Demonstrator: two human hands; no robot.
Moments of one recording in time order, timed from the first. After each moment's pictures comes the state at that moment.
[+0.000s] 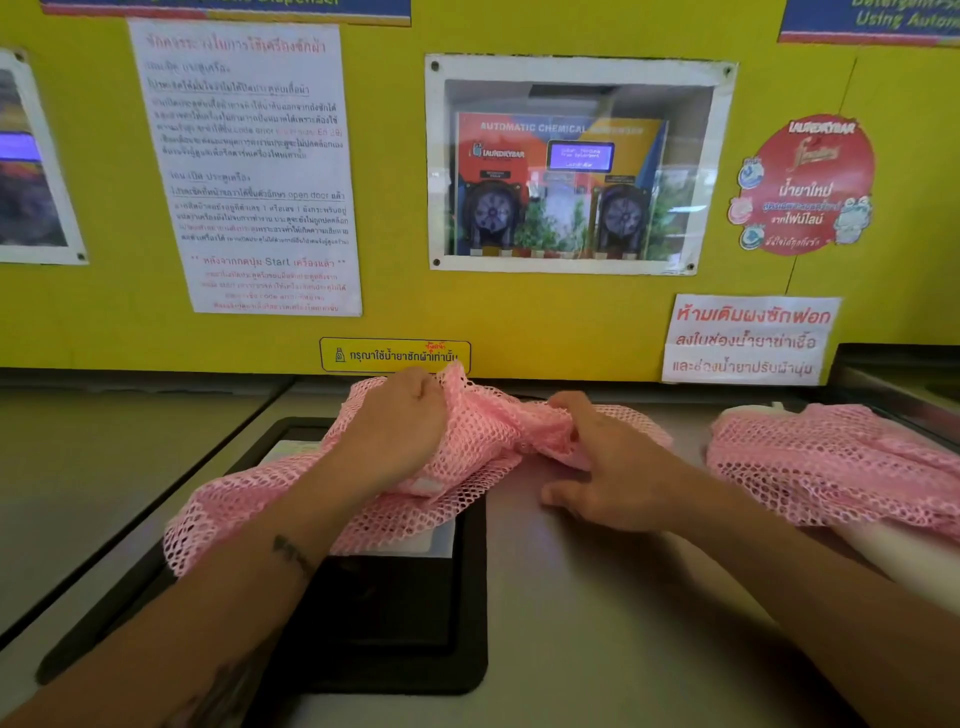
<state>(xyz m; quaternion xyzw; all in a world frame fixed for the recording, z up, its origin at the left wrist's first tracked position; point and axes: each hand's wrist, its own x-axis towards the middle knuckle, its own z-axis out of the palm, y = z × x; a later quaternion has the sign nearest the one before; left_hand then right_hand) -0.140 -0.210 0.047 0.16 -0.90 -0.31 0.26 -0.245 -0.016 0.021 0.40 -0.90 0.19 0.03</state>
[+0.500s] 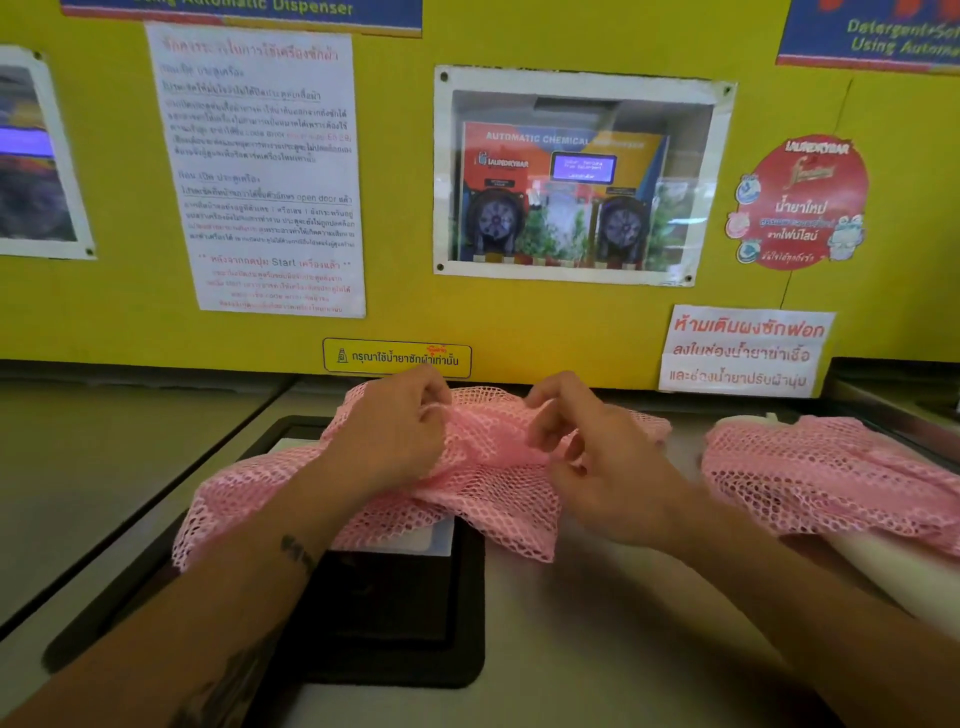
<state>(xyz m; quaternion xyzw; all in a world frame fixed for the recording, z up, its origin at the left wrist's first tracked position) -0.138 -0.223 0.038 0.11 -0.90 -0.28 0.31 -0.211 -0.017 0.035 0.50 -0.79 0.35 0.09</state>
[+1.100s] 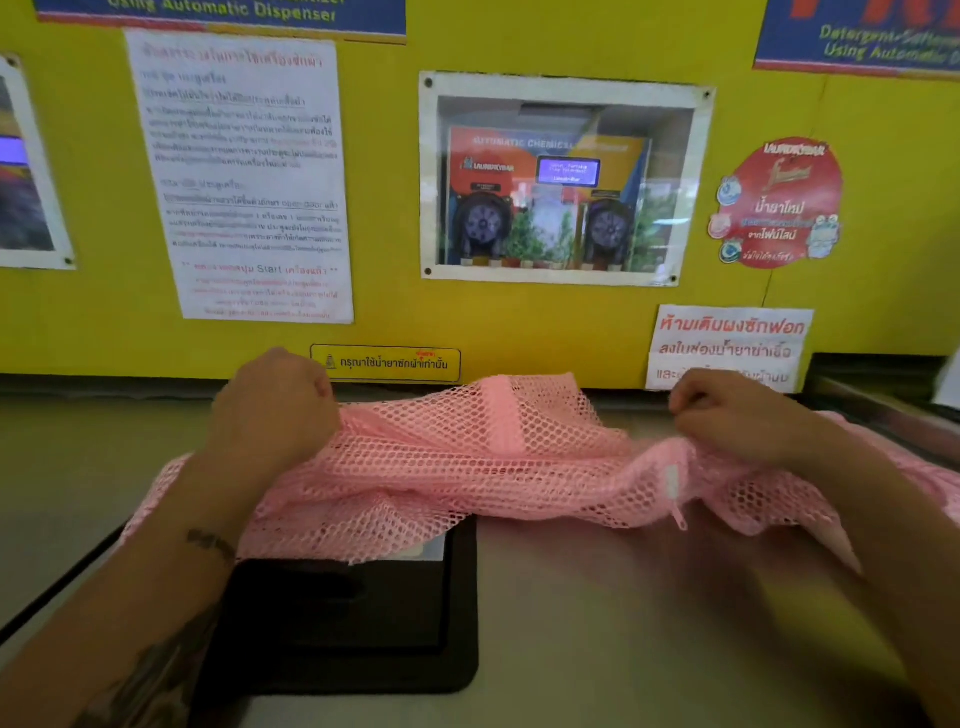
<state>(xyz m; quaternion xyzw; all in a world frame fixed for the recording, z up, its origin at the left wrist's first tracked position) -0.106 -0.277 0.065 0.30 -0.90 -0.11 0.30 -0.284 0.067 0.076 0.26 -0.92 0.27 0.04</state>
